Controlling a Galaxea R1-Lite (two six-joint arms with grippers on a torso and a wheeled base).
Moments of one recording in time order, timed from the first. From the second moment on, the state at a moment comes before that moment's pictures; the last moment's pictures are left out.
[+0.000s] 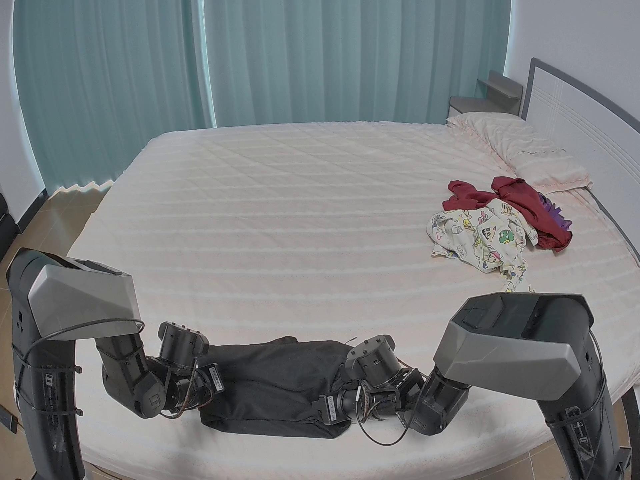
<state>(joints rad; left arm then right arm) -0.30 2.31 -0.51 -0.89 0.18 -0.63 0.76 2.53 -0.98 -0.80 0.20 0.45</state>
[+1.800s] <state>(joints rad) -0.42 2.13 -0.49 -0.88 0.14 -0.72 0.70 2.34 -0.69 -1.16 0.07 0.38</state>
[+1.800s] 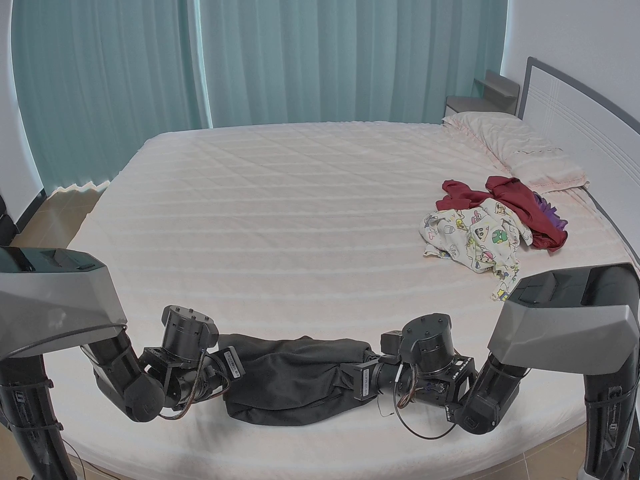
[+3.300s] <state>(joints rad) -0.49 2.14 -0.47 -0.87 0.14 -0.73 0.66 2.28 -0.59 -1.16 0.08 0.37</state>
